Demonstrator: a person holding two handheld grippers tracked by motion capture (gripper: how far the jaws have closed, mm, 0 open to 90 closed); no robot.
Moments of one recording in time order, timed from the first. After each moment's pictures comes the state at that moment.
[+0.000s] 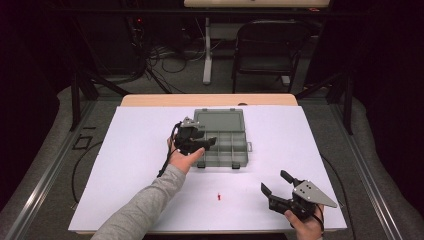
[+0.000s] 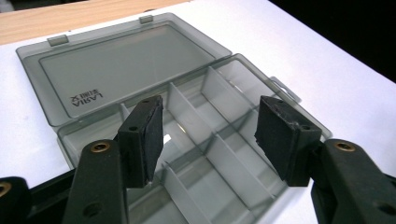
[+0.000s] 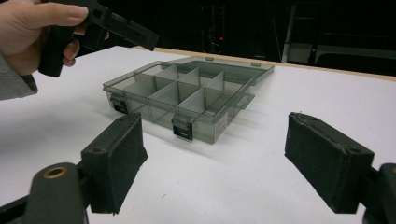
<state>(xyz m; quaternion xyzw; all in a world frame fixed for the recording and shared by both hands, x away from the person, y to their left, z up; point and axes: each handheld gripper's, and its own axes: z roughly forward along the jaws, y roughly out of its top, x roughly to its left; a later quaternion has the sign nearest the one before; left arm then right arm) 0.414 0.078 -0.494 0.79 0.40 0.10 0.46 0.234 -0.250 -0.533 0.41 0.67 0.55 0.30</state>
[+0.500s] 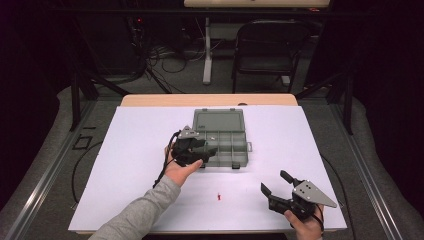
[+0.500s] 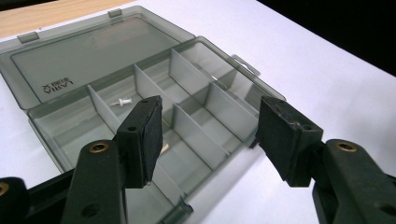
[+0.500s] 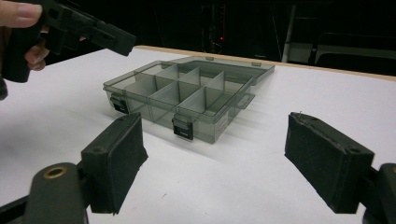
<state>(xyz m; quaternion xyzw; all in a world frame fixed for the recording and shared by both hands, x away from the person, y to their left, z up) 0.376 0.081 -0.490 0.81 0.36 0.09 0.46 0.234 -0.249 -0.533 0.41 0.67 0.55 0.30</state>
